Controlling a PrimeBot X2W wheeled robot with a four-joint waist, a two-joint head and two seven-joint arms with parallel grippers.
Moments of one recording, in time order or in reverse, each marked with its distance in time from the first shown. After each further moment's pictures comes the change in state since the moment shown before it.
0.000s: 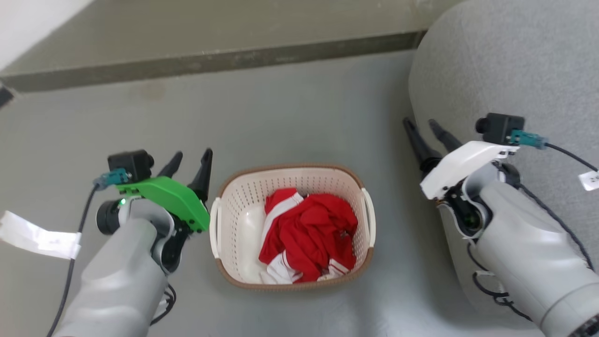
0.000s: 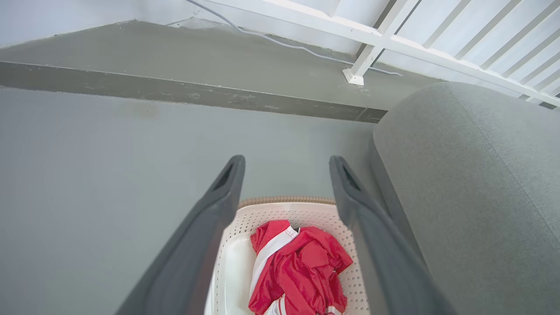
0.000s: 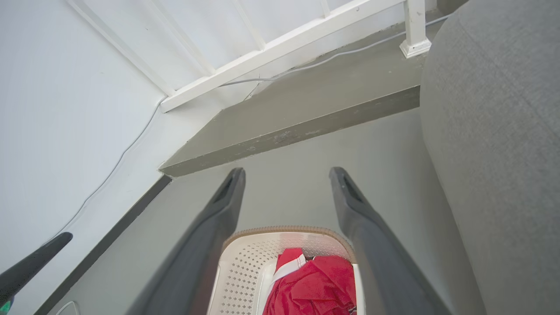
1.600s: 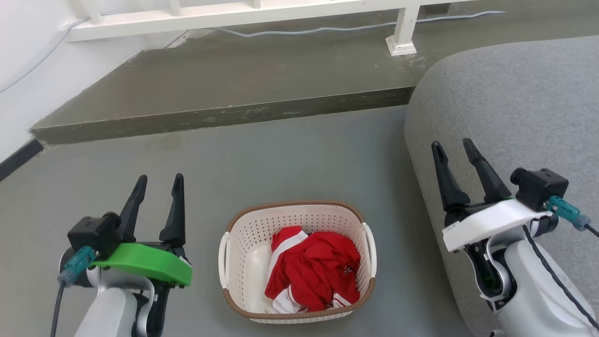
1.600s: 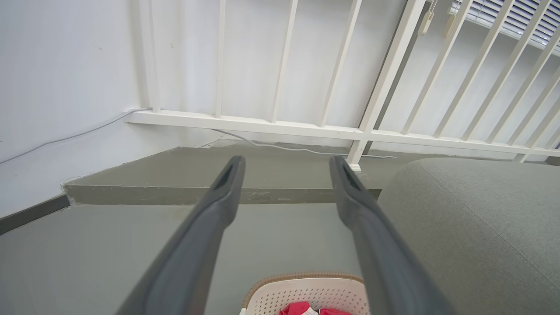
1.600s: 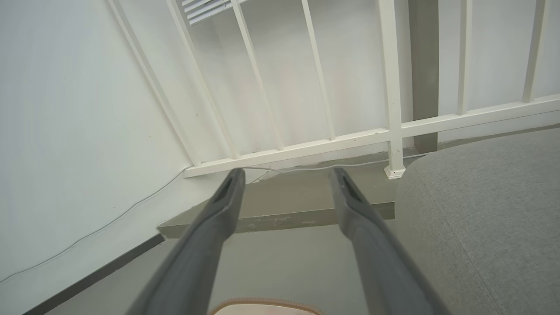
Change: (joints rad) left arm 0.494 0.040 0.431 -0.706 0.439 0.105 -0.003; right arm 0.466 0.004 -0.411 -0.636 -0.492 -0.091 -0.004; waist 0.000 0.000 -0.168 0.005
